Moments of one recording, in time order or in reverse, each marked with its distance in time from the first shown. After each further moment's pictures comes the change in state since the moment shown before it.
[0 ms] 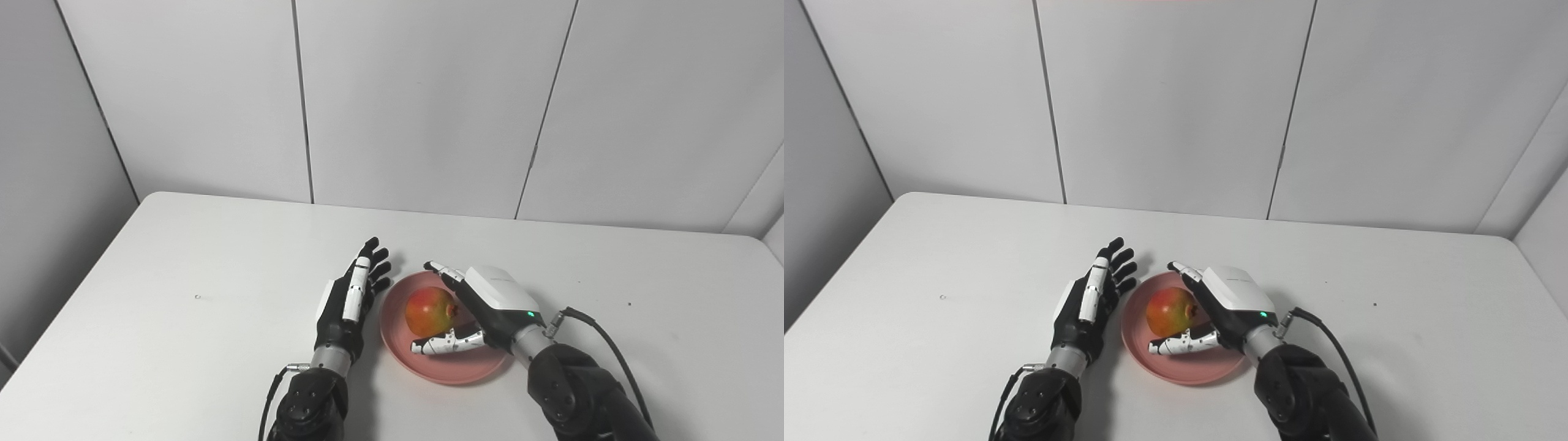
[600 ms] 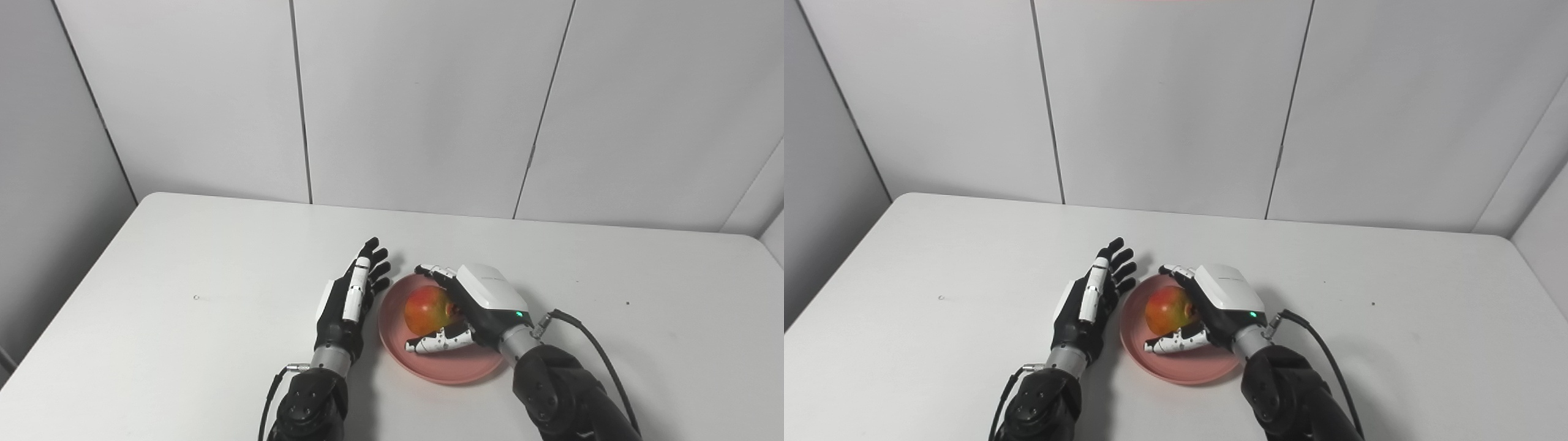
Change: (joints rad) left arm 0.000 0.000 -0.006 0.002 0.021 -0.002 0.002; right arm -0.018 0.033 0.046 0.126 0.016 -0.033 -0.097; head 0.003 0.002
